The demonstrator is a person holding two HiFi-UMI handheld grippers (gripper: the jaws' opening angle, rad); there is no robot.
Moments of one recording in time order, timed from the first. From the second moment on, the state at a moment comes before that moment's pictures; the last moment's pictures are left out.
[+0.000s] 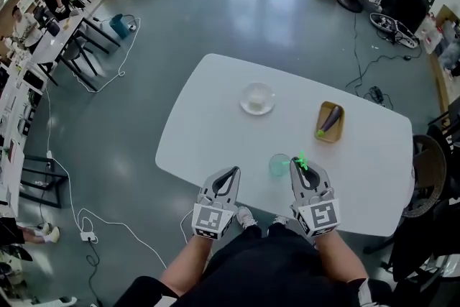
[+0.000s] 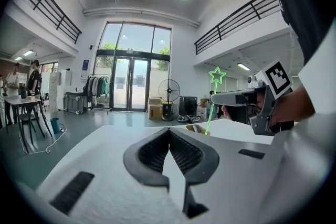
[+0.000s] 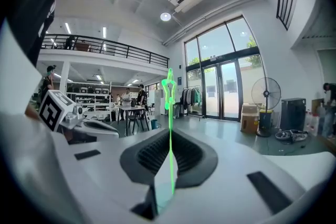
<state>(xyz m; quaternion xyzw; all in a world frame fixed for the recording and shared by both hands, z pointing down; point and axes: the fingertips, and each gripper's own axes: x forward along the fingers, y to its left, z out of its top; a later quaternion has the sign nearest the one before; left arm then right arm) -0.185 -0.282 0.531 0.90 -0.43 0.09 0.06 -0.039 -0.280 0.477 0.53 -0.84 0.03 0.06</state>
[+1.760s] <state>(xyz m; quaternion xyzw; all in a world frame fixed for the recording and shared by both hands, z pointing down) -0.188 -0.263 0.570 0.87 -0.46 0.14 0.10 -0.027 -0.313 0.596 0.49 -0.84 0.23 0.06</state>
